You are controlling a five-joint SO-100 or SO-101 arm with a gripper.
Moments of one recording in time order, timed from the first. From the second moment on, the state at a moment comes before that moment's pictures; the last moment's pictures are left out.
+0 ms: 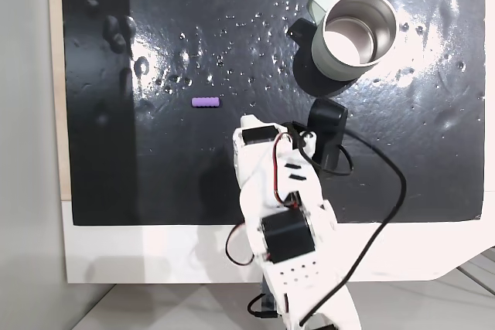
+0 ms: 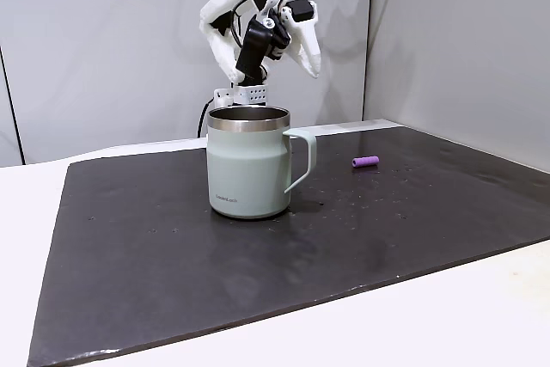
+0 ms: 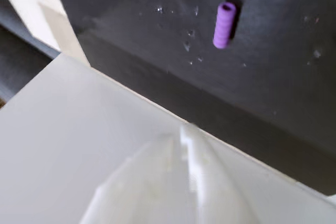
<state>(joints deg) -21.4 135.9 114.3 73.8 14.7</state>
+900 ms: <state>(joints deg) -28.5 83.9 87.3 76.4 32.8</state>
